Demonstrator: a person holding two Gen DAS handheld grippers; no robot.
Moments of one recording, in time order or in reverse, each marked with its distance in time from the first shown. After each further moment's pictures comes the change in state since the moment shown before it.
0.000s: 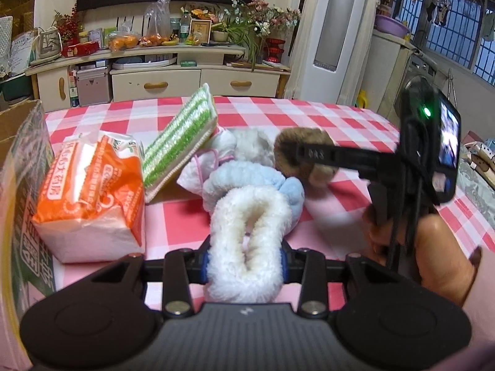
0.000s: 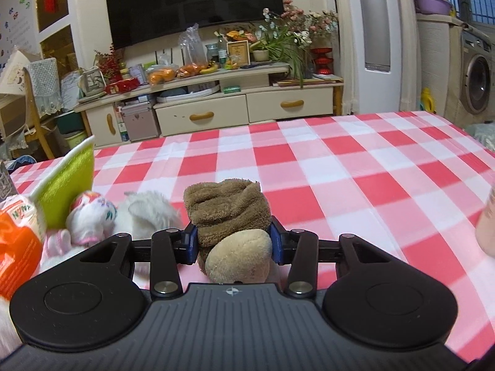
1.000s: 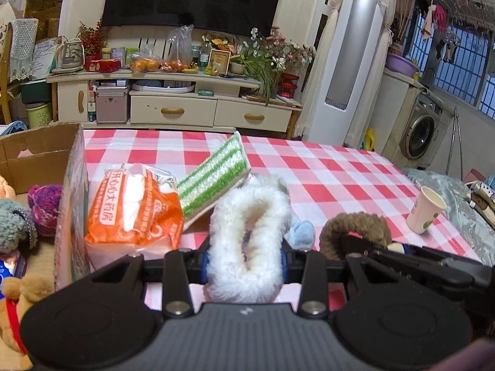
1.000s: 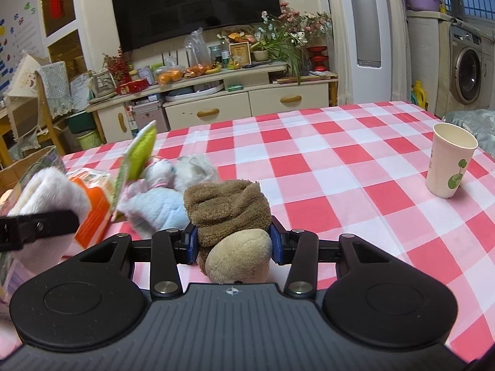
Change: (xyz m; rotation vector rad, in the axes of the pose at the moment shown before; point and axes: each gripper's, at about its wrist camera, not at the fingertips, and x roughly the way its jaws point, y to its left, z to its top) left arm -0.040 0.030 0.009 -0.072 -0.125 0.012; right arm -0.102 0.007 -0.035 0.023 0.008 0.019
